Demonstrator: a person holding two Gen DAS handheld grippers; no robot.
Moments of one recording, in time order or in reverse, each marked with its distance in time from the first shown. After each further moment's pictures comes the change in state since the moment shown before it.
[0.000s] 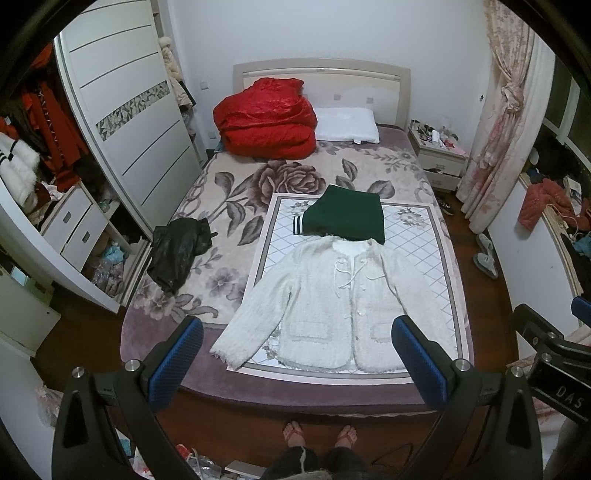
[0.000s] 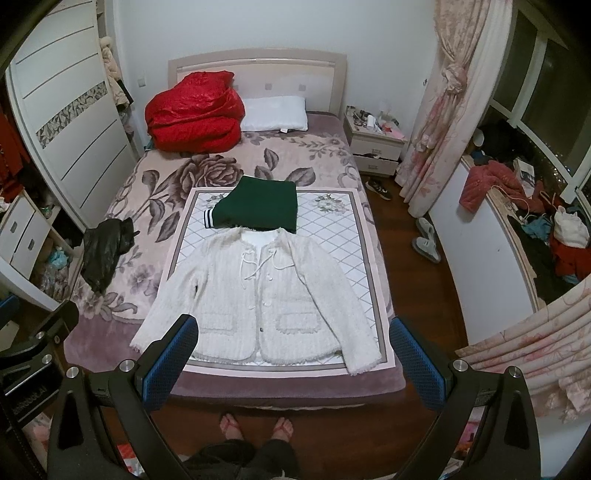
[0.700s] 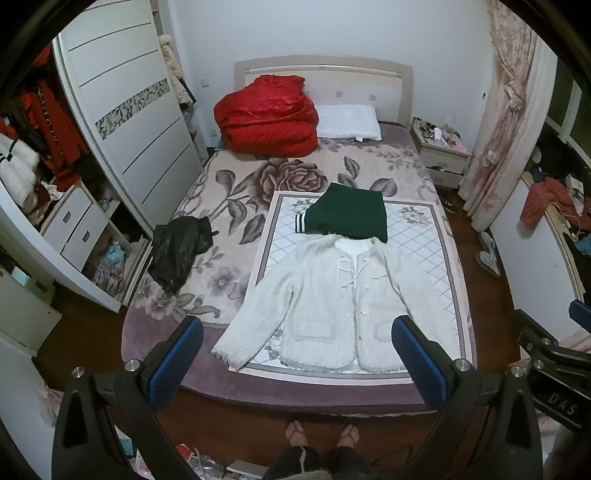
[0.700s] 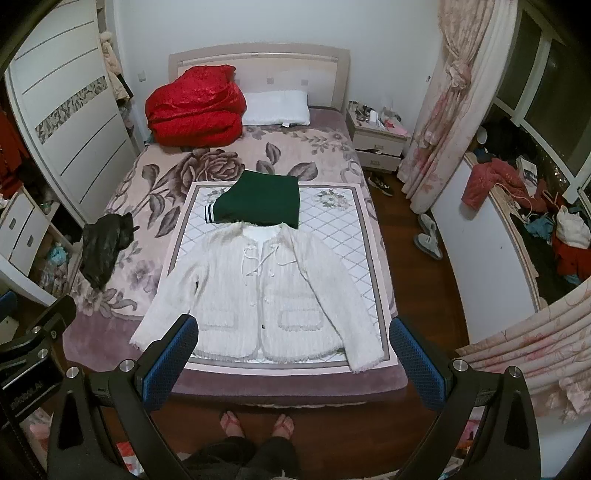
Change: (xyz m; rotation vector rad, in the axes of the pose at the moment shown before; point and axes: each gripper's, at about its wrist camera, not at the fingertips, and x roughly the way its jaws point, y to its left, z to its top) left arm 0.006 0.007 0.001 -0.002 0.014 -0.001; right arm 0.019 0.018 -0.013 -0.005 0.014 -0.007
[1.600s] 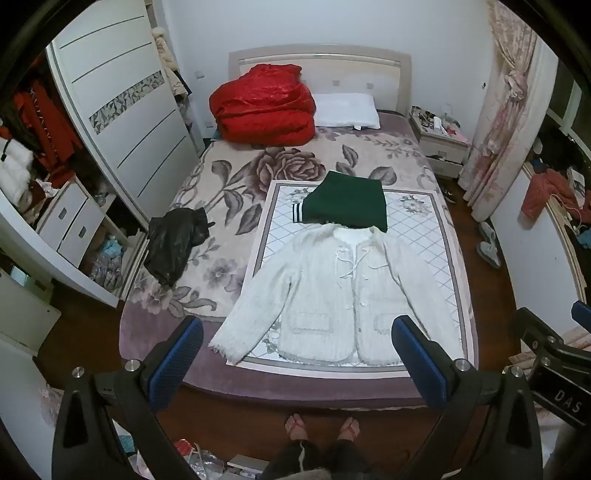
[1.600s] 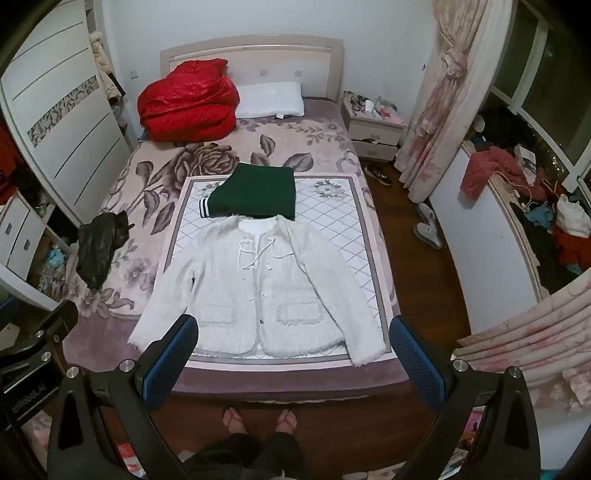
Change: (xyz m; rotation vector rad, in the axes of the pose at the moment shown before) left arm 0.020 0.002 -0.014 0.008 0.037 -0.009; right arm 0.018 -0.005 -0.008 0.030 0.027 0.005
